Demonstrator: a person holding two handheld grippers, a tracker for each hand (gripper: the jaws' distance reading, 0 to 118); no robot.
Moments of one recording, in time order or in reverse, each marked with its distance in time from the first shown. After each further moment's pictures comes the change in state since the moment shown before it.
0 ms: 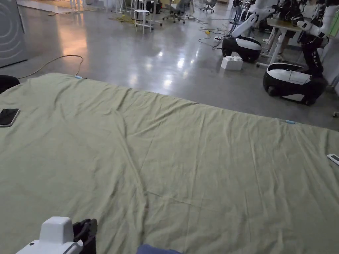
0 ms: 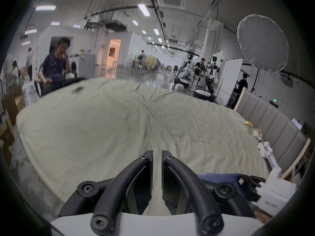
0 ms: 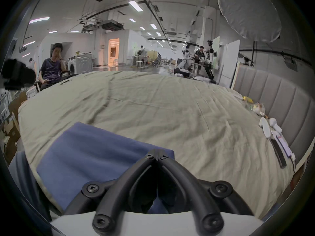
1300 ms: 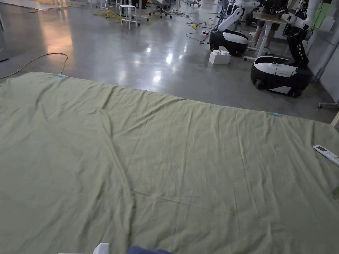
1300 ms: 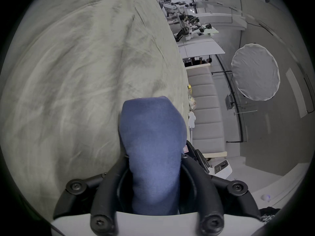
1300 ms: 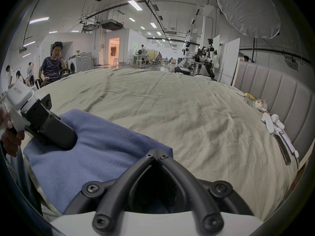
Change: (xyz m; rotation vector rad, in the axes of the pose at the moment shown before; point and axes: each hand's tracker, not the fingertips) left arm -0.003 -0.086 -0.151 -0.685 -0.737 0.544; right arm 0.001 -0.022 -0.004 0.021 0.016 0.033
